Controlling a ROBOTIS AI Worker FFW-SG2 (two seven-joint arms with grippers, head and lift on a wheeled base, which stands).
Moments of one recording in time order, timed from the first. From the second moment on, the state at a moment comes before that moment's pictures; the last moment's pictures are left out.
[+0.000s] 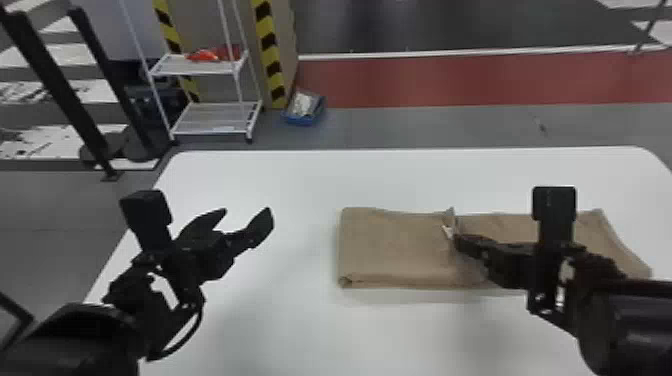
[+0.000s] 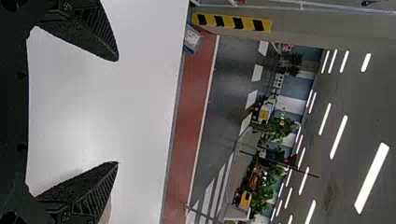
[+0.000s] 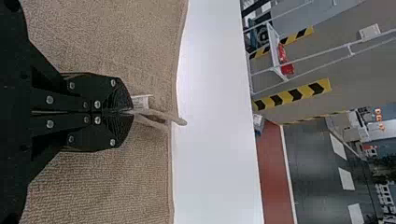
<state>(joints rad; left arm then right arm) 0.22 0.34 0.05 -1.95 0.57 0.45 -0.05 -0.04 0.00 -0.04 -1.75 -0.03 0.85 0.41</state>
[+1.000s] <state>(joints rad) 0.24 0.34 0.05 -1.96 0.57 0.46 -0.04 0.04 -0.01 -0.28 -1.87 -0.24 0.87 0.44</state>
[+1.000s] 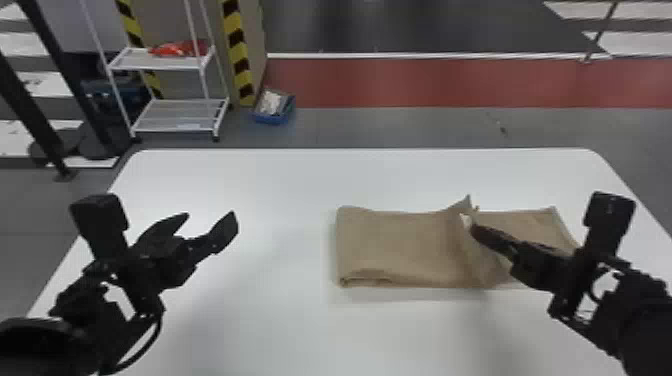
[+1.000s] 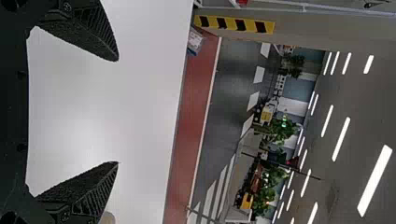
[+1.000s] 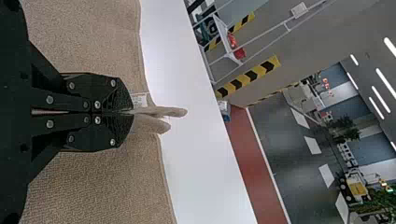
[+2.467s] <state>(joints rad) 0.22 0.32 0.05 -1.97 0.52 0.50 -0.03 0.00 -0.17 -0.50 -1.82 -0.43 0.87 0.50</state>
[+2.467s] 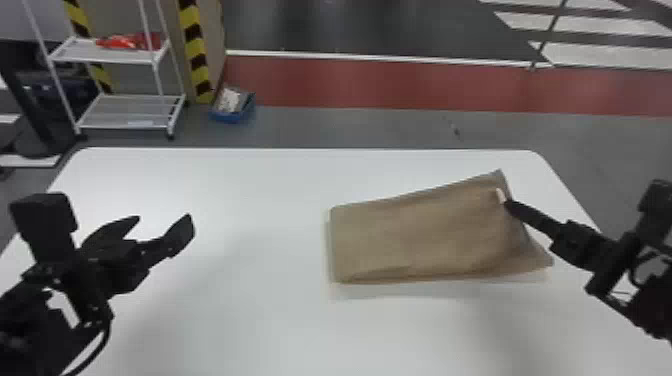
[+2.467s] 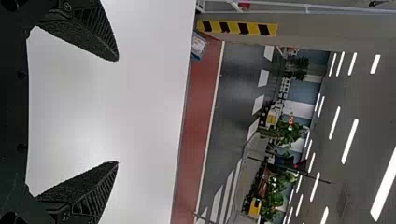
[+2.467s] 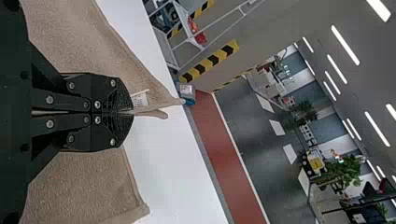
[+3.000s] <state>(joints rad) 0.22 0.32 0.05 -1.96 0.52 0.50 -0.03 -0.03 -0.19 -0.45 -1.69 -0.34 0.85 0.54</state>
